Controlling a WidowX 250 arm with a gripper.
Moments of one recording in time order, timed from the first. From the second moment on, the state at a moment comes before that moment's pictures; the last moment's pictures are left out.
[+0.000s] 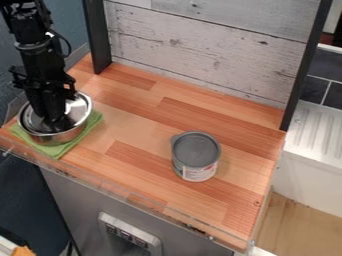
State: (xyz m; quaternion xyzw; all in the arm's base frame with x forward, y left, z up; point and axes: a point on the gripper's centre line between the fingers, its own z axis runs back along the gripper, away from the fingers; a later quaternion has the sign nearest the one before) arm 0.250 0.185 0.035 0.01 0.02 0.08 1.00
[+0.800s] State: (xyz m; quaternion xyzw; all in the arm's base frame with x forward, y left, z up) arm 0.296 0.115 0.090 0.03 -0.03 -0.01 1.00
